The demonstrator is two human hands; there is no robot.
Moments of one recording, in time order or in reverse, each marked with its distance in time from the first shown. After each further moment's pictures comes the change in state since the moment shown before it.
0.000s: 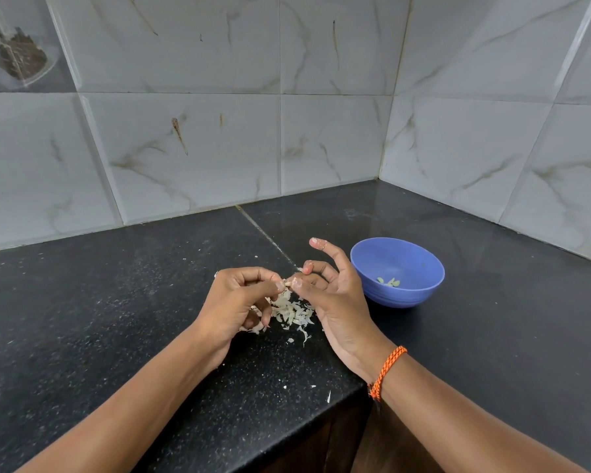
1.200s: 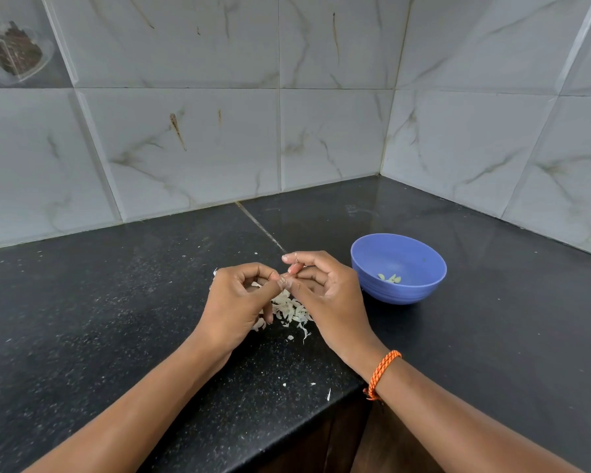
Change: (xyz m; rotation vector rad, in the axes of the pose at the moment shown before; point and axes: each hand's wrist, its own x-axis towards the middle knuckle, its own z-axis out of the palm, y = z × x) left_hand -0.001 -0.009 0.006 0.118 0.092 0.168; right_hand -0.004 -0.003 0.005 -0.508 -0.032 -0.258
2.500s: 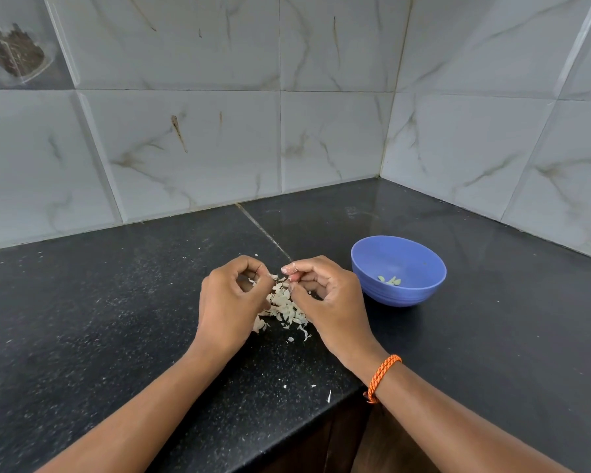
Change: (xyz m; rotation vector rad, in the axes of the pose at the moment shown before) left_hand -0.005 0.011 0.001 0.258 0.200 0.068; right_hand -0.002 0.003 -0.002 -0.168 0.029 -0.068
